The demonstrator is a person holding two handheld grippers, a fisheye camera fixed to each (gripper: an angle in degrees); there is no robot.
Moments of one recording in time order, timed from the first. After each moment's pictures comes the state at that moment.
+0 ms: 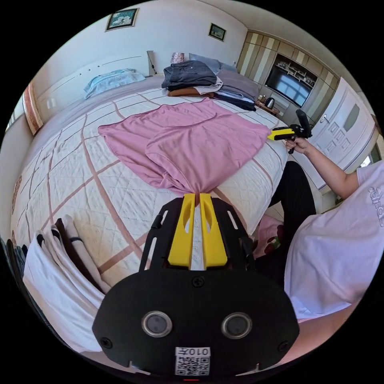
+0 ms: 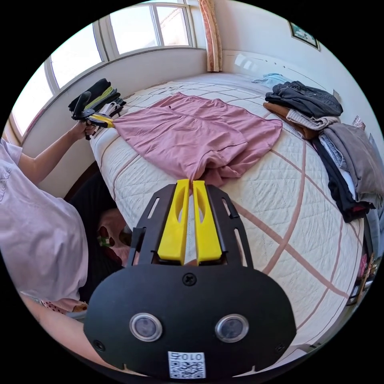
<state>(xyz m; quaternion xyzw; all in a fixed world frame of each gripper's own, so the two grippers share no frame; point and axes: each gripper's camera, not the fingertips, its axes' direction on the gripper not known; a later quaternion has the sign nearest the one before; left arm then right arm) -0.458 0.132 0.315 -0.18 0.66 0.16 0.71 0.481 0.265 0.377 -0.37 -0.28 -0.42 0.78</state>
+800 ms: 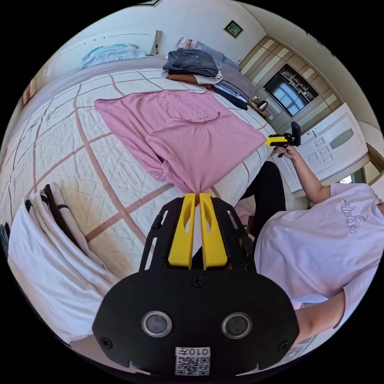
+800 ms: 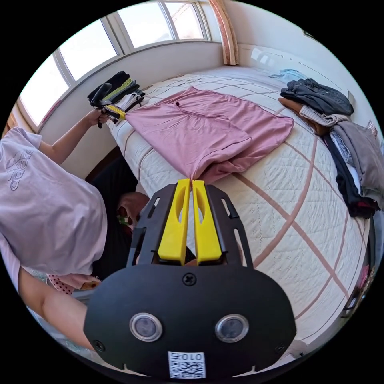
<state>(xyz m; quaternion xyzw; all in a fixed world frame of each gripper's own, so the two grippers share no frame) -0.501 0.124 0.350 -0.27 0.70 0.15 0.64 0.500 0.264 0.348 -0.40 -0.32 -0.43 0.74</state>
